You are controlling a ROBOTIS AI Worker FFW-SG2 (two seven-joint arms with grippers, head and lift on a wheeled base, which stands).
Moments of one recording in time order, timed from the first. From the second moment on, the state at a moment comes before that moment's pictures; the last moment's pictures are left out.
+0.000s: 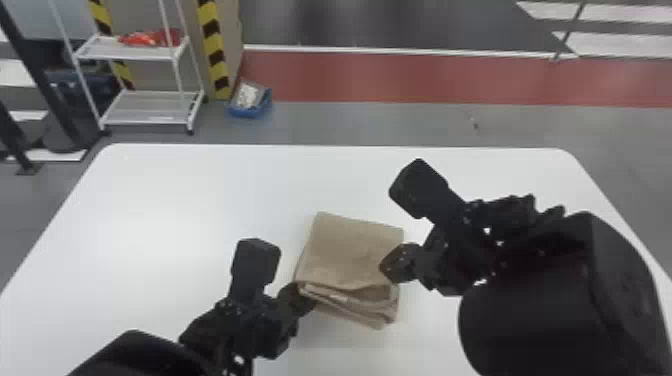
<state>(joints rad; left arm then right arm) 0.25 0.08 -0.27 -2.06 -0.08 0.88 -0.29 -0.10 -0.25 0.49 -2.16 1.00 1.21 1.36</state>
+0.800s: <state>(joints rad) 0.26 0.08 -0.28 -2.07 -0.09 0.88 -0.29 -0.06 -0.23 0.57 -2.08 1.03 1.18 1.36</state>
